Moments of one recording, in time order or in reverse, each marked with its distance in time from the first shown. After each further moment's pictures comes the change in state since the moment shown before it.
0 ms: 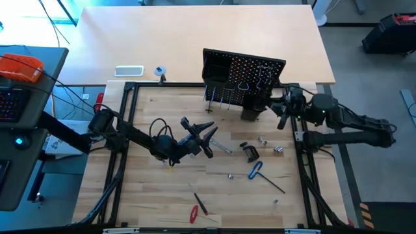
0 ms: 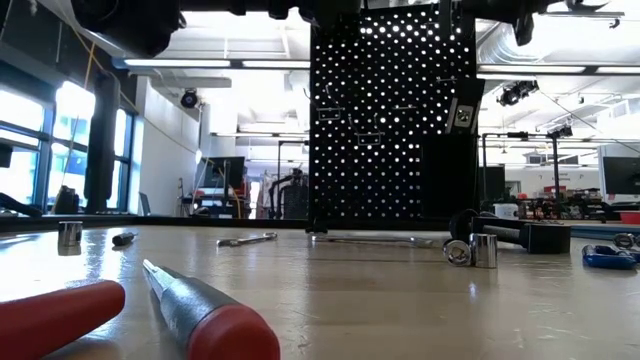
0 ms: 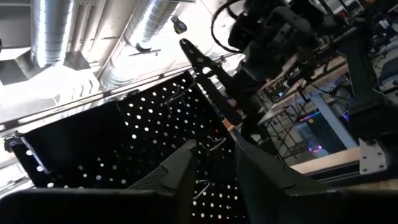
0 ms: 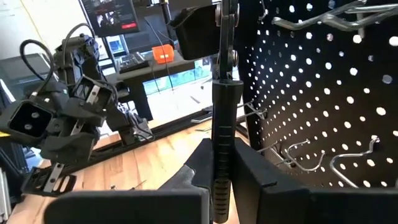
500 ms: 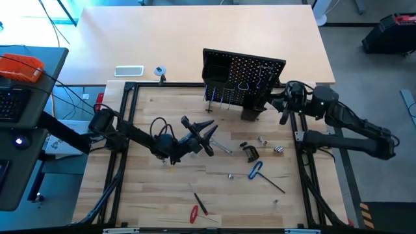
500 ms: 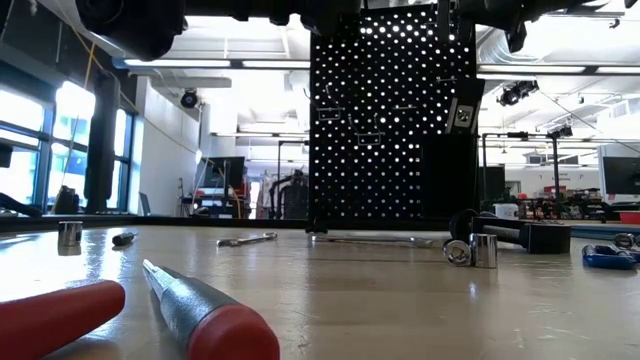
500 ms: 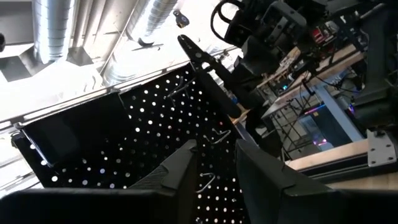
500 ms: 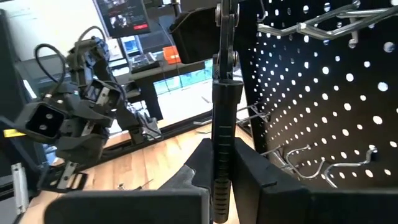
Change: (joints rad) left arm 0.016 0.000 0.000 -0.016 -0.013 0.000; right arm -0.225 -0.001 0.000 0.010 -0.291 -0.012
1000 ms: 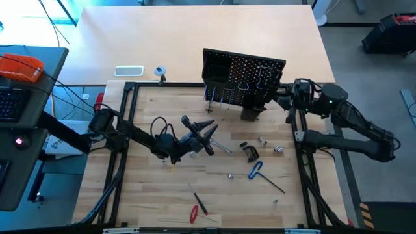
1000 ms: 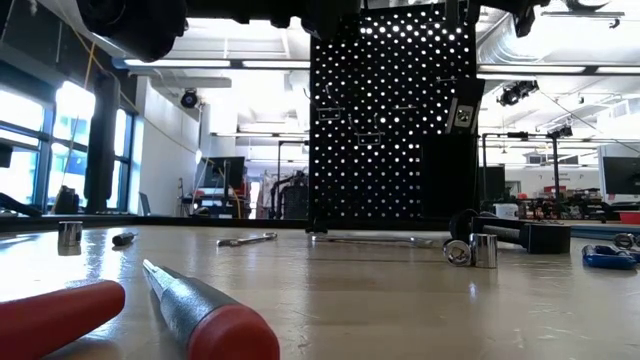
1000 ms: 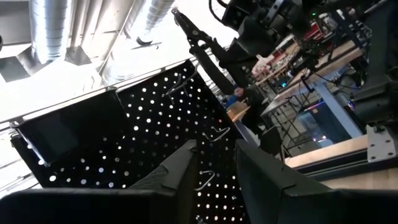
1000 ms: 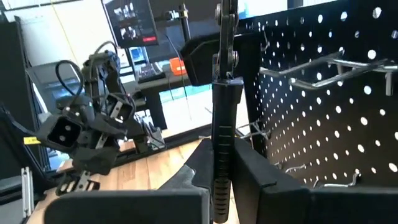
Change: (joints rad) left arm 0.009 0.000 0.000 -0.011 0.008 -0.006; right arm -0.026 -0.019 0.068 -0.060 -0.036 -0.031
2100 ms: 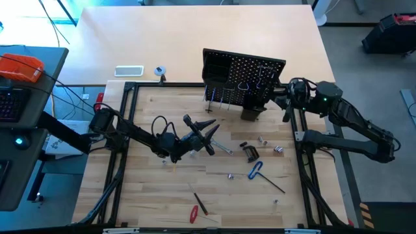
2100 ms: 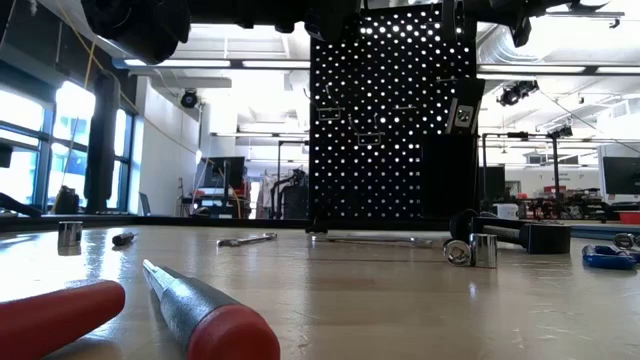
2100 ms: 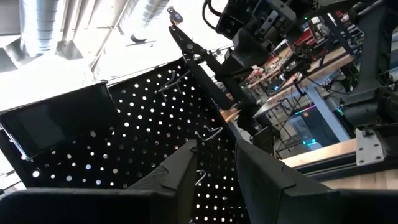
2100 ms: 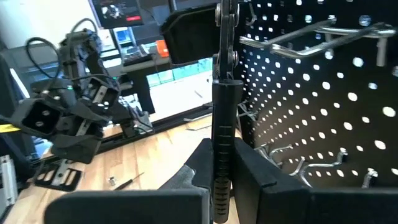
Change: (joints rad) left arm 0.017 0.000 0.000 -0.033 0.029 -0.068; right arm -0.052 0.027 0.003 -0.046 -0.011 -0.014
